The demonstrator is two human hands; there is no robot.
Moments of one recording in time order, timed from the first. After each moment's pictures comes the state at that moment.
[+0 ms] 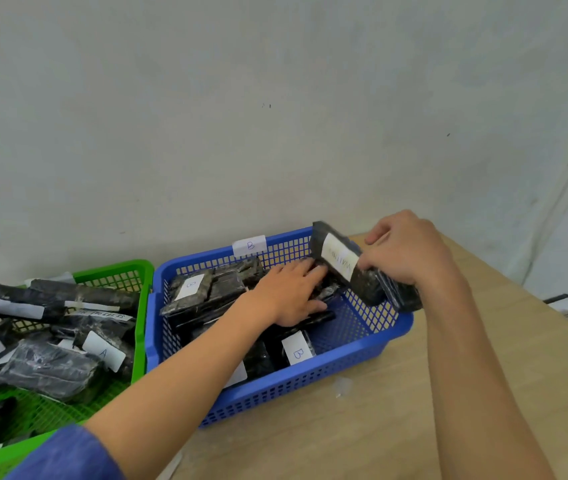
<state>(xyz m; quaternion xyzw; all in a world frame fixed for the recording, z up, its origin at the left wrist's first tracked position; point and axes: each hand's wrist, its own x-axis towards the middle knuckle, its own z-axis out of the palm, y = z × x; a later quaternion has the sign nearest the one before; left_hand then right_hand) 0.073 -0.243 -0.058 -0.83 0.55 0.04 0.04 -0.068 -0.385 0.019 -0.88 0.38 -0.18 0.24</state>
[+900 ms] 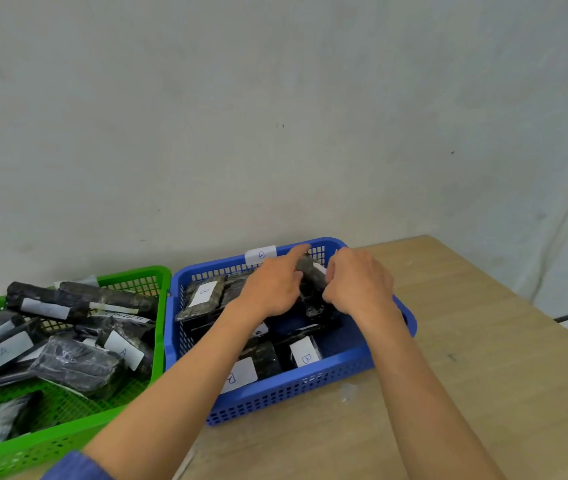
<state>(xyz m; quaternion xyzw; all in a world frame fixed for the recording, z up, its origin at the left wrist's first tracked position) 0.077 -0.212 -0.034 -0.86 0.44 0.04 -0.24 -0.032 -0.324 -0.012 -0.93 0.33 -0.13 0.11</state>
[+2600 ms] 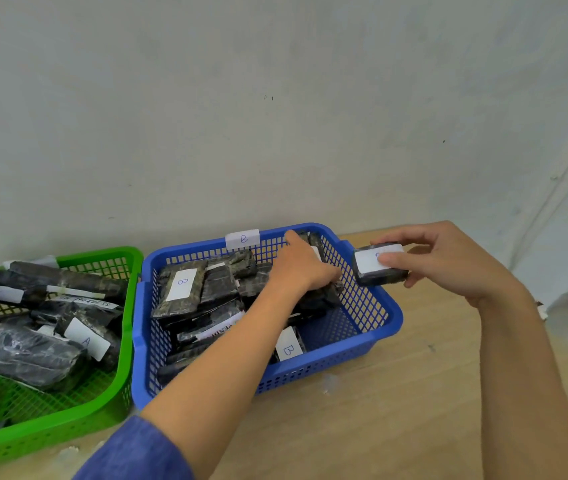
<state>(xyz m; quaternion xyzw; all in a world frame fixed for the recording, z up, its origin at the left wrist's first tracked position) 0.053 -0.286 -0.039 -0.89 0.25 0.16 -0.34 -0.119 -0.428 0.015 -0.85 0.14 -0.16 0.48</state>
